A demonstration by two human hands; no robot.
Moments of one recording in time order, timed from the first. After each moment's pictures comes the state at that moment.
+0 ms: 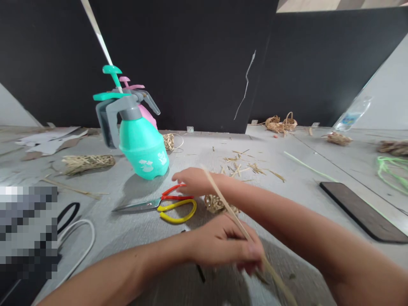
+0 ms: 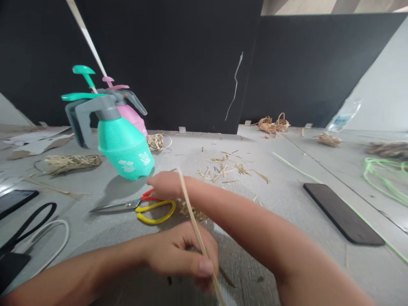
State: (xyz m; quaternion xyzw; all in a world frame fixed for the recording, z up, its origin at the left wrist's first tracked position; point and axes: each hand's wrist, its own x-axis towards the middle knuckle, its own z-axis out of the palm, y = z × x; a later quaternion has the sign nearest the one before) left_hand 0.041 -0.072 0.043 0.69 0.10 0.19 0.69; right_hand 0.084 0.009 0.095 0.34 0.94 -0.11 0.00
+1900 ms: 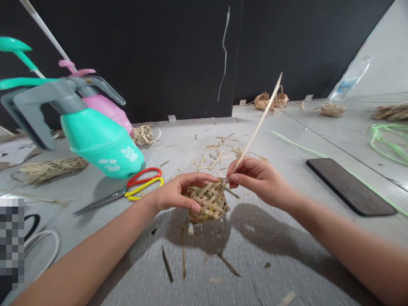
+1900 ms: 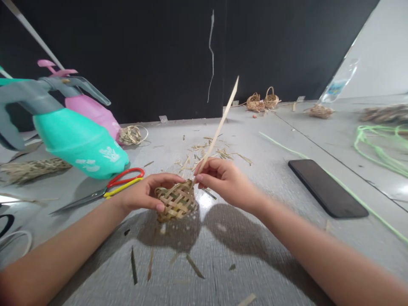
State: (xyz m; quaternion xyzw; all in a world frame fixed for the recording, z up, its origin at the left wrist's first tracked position) left_hand 0.028 0.006 0.034 0.68 0.23 0.19 0.67; right_hand 0.267 -0.036 0.042 0.36 0.64 -0.51 -0.45
